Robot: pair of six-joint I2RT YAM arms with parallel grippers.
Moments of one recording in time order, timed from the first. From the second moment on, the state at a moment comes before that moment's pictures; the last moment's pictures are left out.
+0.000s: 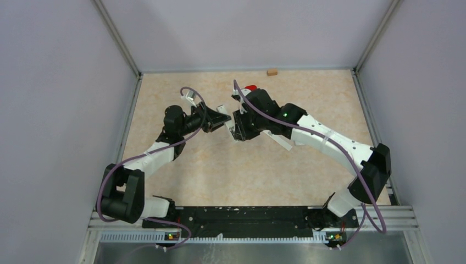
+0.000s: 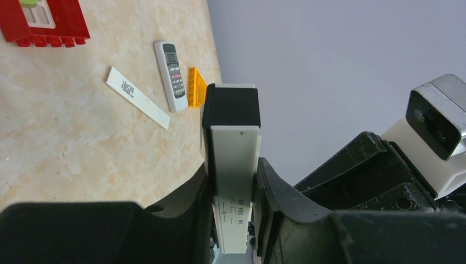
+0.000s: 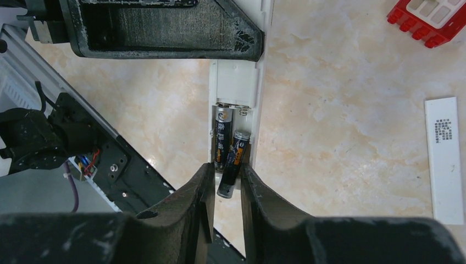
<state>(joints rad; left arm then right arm) -0.27 1.34 0.66 0.58 0.73 -1.21 0.89 1.55 1.49 -0.70 -0.09 0.37</state>
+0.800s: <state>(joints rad) -0.27 1.39 0.68 0.58 0.82 -1.43 0.89 1.28 1.31 -0.40 0.03 0.48</state>
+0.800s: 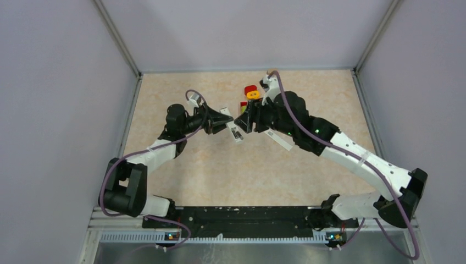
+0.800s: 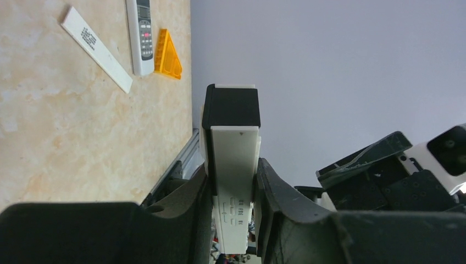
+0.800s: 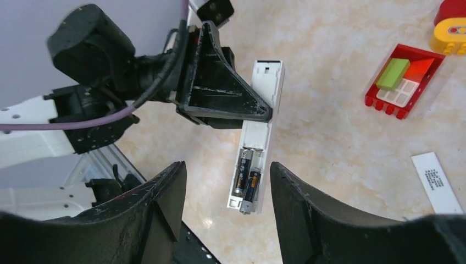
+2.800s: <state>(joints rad) -0.26 1.40 0.73 0.89 0.85 -1.85 0.89 1.13 0.92 0.18 0.01 0.85</state>
